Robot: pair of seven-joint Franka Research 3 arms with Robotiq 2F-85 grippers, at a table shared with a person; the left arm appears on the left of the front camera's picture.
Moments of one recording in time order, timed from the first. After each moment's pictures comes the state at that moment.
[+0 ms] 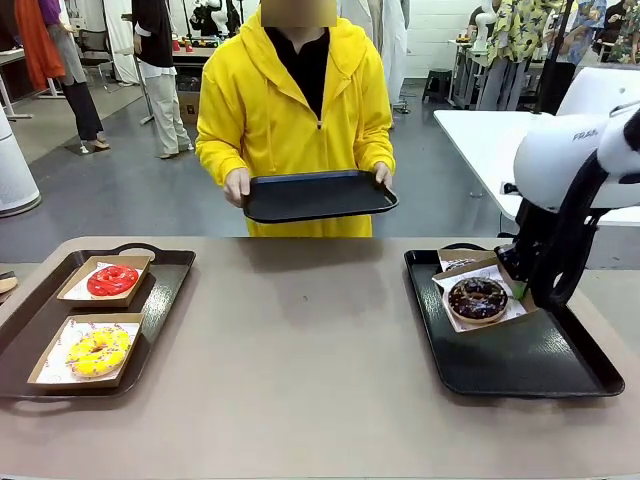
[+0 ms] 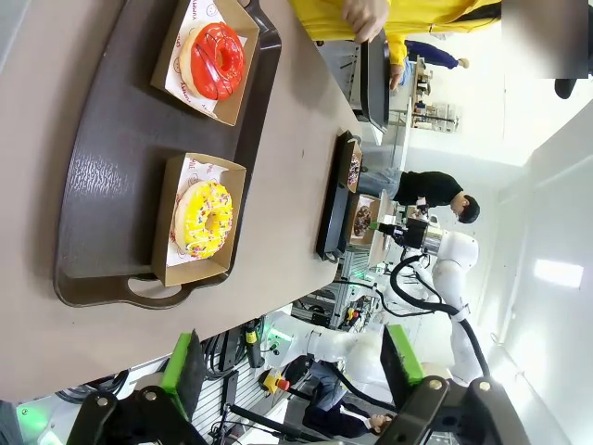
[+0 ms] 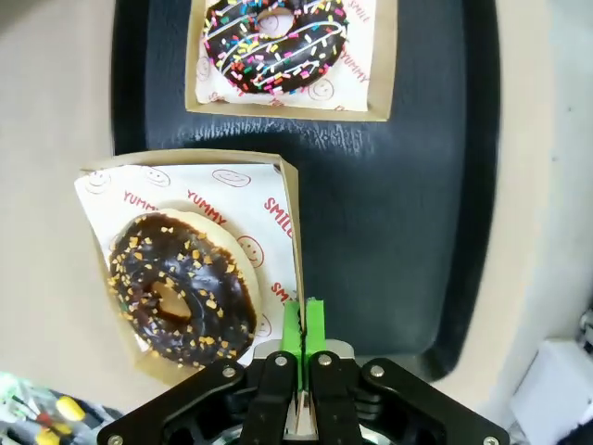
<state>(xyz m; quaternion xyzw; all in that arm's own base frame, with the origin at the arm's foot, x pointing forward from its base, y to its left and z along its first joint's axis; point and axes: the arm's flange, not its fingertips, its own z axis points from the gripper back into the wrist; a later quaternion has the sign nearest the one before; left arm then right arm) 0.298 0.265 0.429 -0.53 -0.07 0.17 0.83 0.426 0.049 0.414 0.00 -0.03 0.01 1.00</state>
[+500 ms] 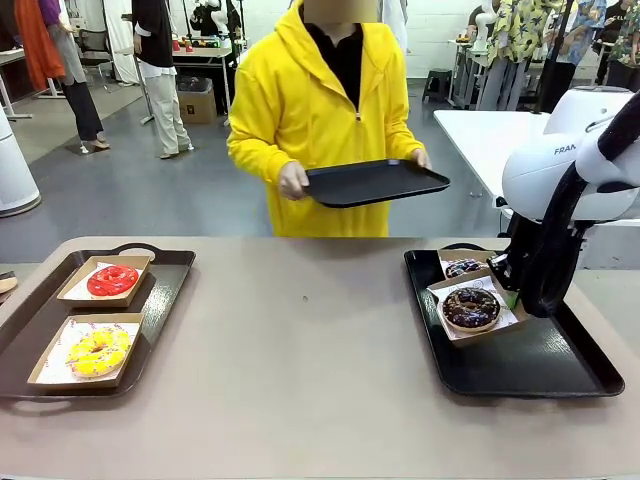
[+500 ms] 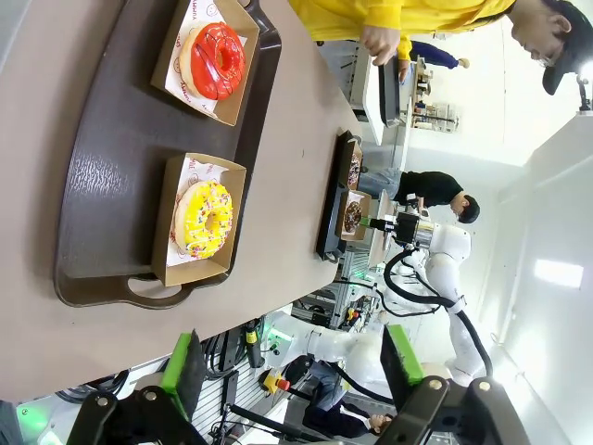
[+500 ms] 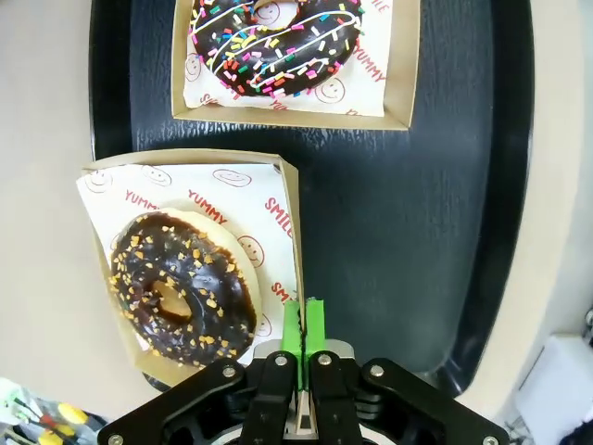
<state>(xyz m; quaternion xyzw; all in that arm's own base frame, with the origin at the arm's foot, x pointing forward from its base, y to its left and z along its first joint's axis) 0.298 0.264 0.429 -0.53 -0.07 0.17 0.83 0.435 0.051 0.393 0.01 -0.02 0.01 1.00</state>
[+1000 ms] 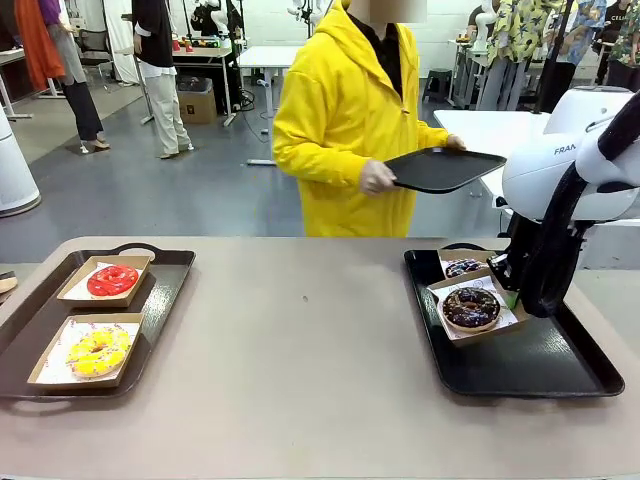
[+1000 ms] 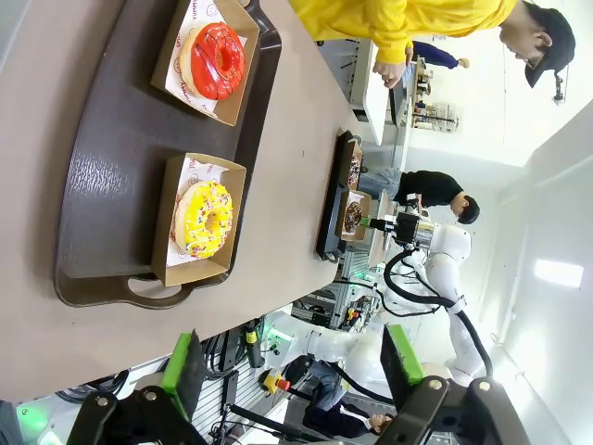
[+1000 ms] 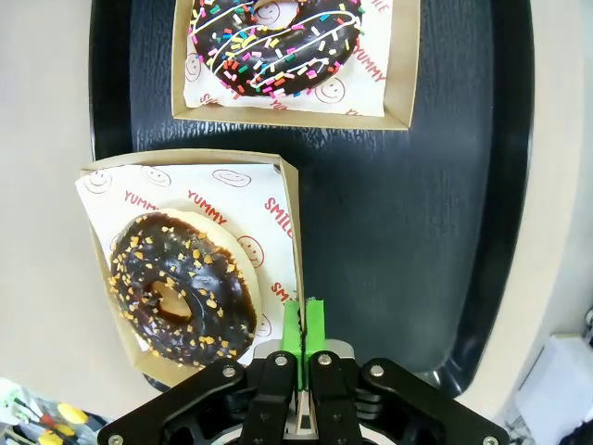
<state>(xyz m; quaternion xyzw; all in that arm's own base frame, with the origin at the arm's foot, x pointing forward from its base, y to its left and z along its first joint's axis) 0.298 0.265 0.429 -0.53 -0.07 0.17 0.83 0.435 0.051 0.393 0.01 -0.02 0.01 1.00</state>
